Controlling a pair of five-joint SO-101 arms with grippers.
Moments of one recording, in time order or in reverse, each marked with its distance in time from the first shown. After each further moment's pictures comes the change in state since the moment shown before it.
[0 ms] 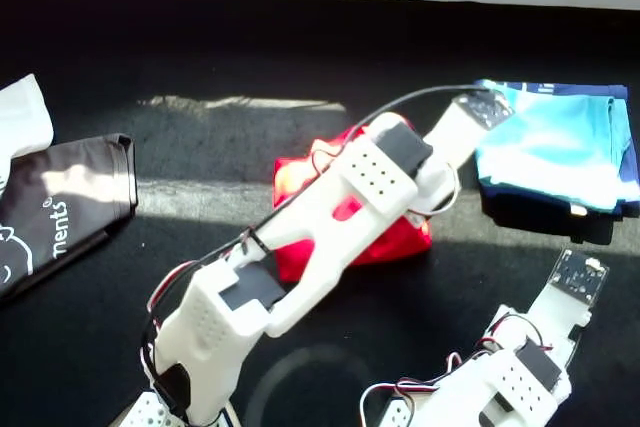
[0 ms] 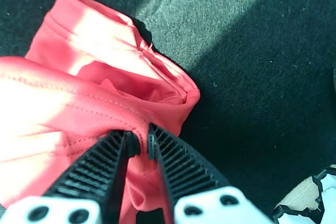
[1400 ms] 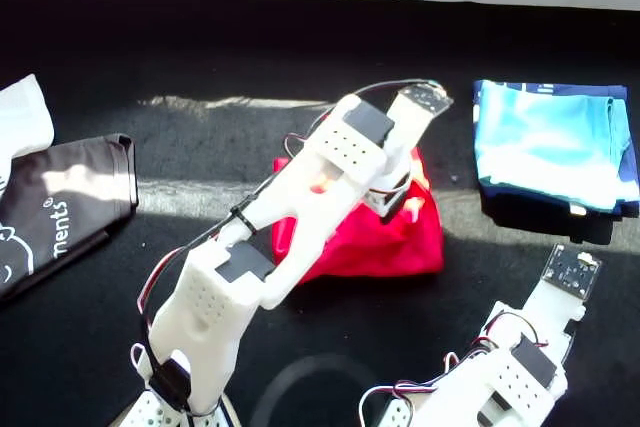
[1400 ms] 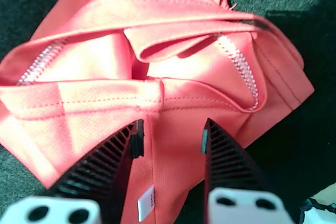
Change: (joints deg) left arm -8.8 4.1 3.0 2.4 0.0; right arm -2.3 0.0 0.5 -1.0 0.0
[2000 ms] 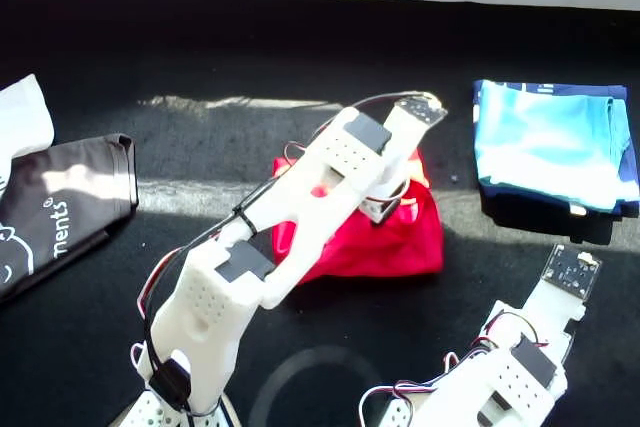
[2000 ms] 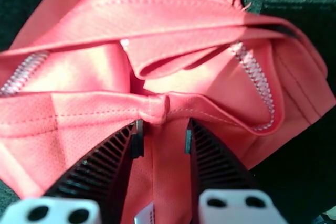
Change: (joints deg) left arm -0.1 0.0 7.4 -5.9 0.0; right arm 0.0 0.0 0.1 -0.4 0.0
